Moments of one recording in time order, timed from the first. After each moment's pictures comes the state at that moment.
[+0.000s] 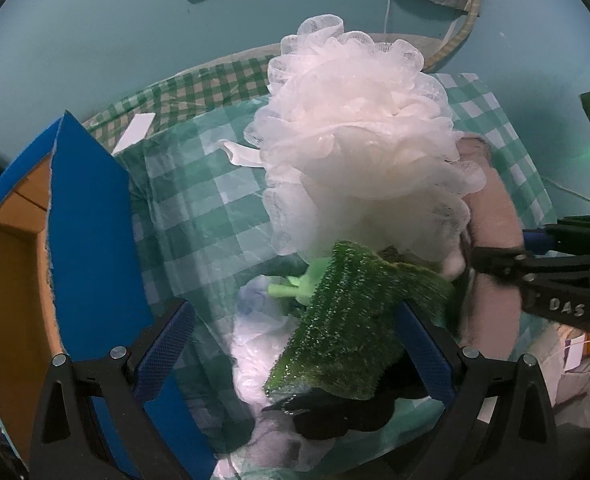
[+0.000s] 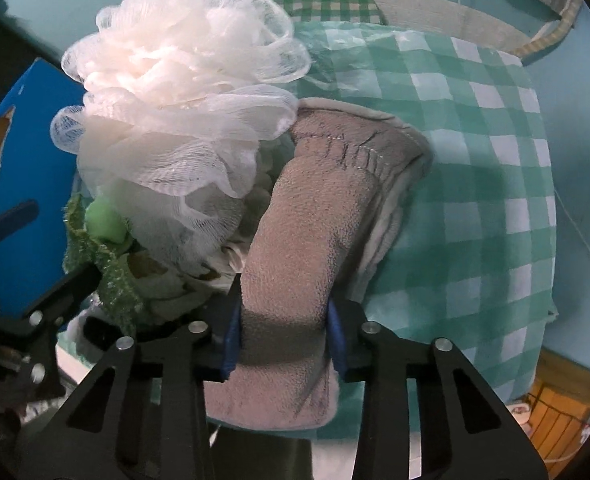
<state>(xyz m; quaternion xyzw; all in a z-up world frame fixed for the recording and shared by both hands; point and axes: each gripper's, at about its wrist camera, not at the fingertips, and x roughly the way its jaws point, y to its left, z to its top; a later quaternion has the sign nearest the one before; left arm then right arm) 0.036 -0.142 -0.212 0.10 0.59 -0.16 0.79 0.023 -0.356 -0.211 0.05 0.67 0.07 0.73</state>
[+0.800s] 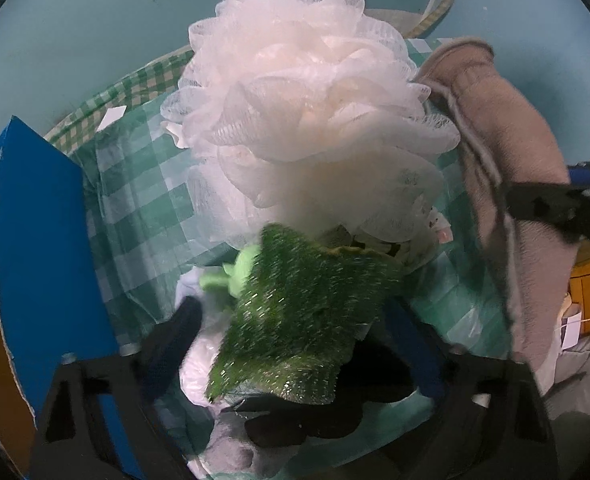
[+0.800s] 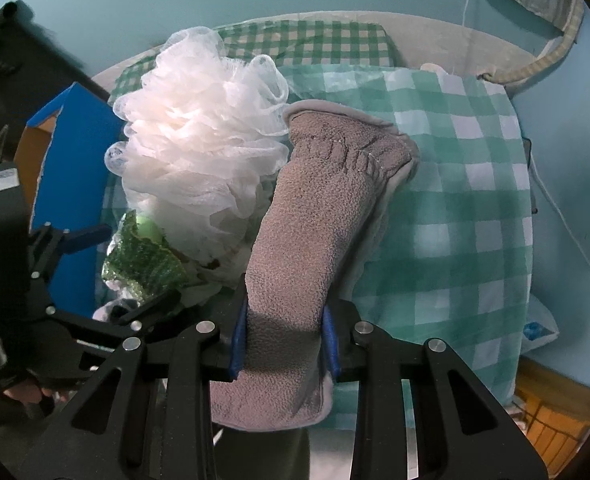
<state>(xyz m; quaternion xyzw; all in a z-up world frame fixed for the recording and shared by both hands) 0.030 -0.176 -0.234 0.12 0.61 -0.18 0.76 0.013 -0.365 -0.154 0.06 0.64 0.10 0.76</state>
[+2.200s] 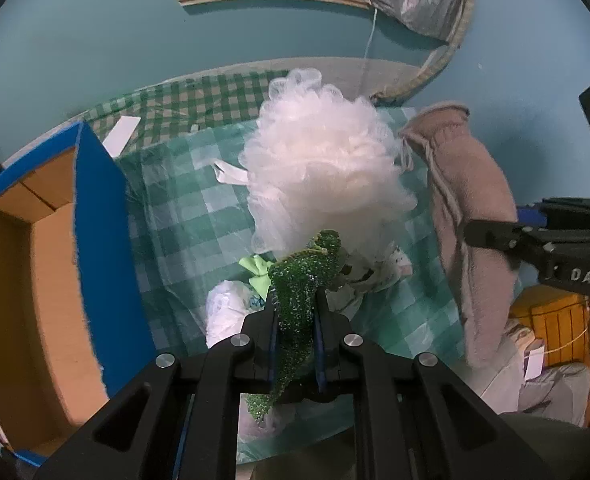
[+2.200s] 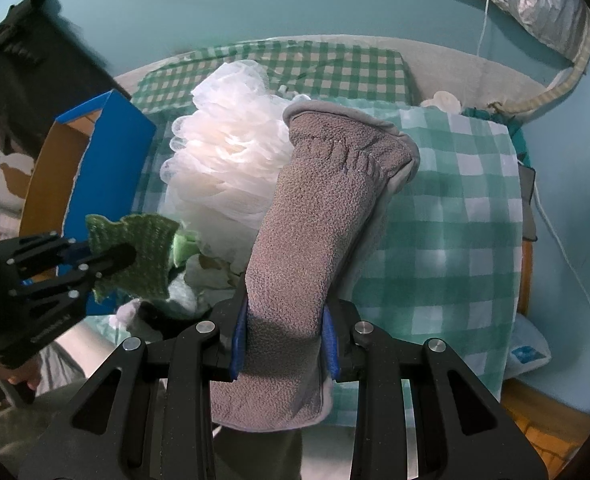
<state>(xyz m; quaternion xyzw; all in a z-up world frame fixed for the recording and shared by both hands) 0.023 -0.128 -0.162 0.03 0.58 -0.19 0.80 0.015 -0.351 -0.130 0.04 0.62 0.13 0.78</state>
